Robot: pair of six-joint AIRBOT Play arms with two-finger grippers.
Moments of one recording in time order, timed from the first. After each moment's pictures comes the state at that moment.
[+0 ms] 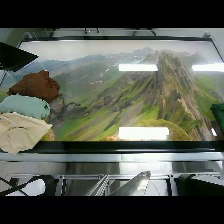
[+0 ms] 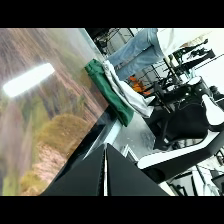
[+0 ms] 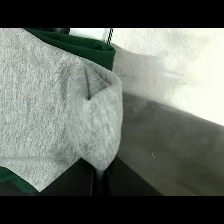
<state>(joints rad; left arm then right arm) 0.39 -1.33 1.49 0.17 -1.76 -1.02 -1.33 -1.41 1.30 -1.56 1.28 1.57</state>
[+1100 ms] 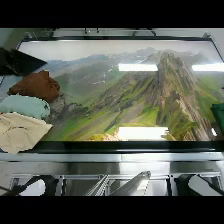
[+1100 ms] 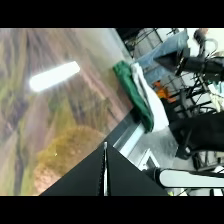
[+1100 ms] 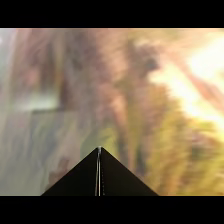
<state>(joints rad) 0.31 -1.21 1.29 0.31 -1.60 -1.01 -0.58 -1.12 1.15 -0.86 1.25 1.37</state>
